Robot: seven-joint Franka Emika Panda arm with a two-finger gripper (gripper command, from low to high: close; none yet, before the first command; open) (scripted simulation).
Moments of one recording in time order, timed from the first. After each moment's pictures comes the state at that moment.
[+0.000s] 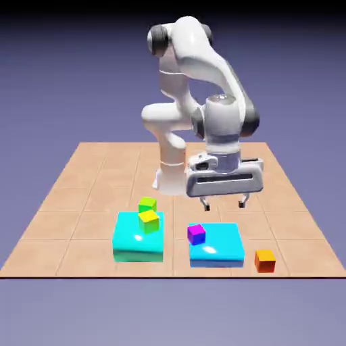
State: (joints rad) arm 0.14 0.22 0.12 -2.01 0.04 2.27 0.97
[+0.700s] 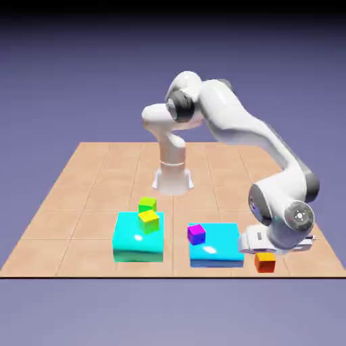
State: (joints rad) arm 0.26 0.94 0.22 -1.28 0.08 1.58 1.18
